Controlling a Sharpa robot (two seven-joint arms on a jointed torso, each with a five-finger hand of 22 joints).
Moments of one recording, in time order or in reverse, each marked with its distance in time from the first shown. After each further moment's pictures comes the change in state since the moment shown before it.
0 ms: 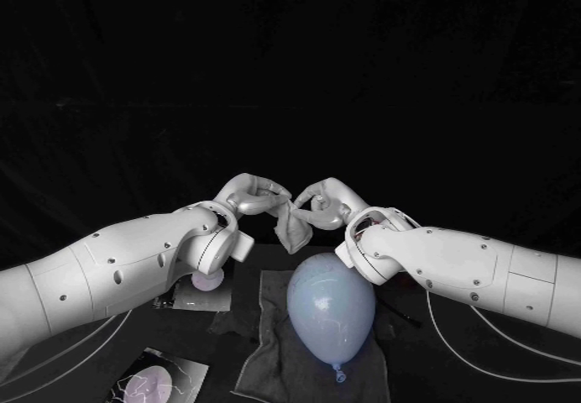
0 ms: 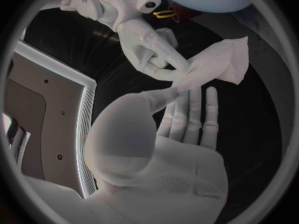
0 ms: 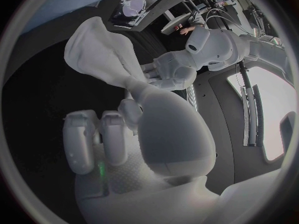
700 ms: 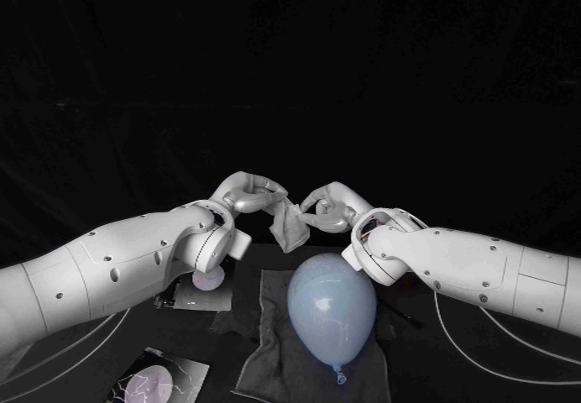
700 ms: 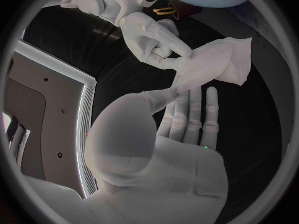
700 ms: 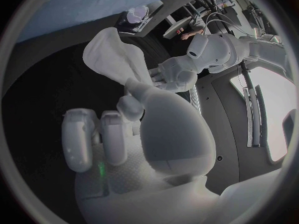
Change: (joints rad) left arm 0.002 -0.011 0.000 -0.003 0.021 -0.004 0.011; left_hand 0.000 0.000 0.000 0.000 0.000 -0.005 0.002 0.004 0.000 -0.002 0.002 0.005 0.007 -0.003 0.003 0.004 0.002 -0.007 0.000 0.000 0.004 0.001; right arm 0.000 -0.026 -0.001 0.013 -0.015 0.055 -0.042; right_hand -0.028 -0.018 0.052 -0.047 0.001 -0.066 0.030 0.011 0.007 -0.077 0.007 -0.150 -0.103 0.000 0.011 0.001 0.001 0.000 0.000 0.008 -0.071 -0.001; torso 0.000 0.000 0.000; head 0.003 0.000
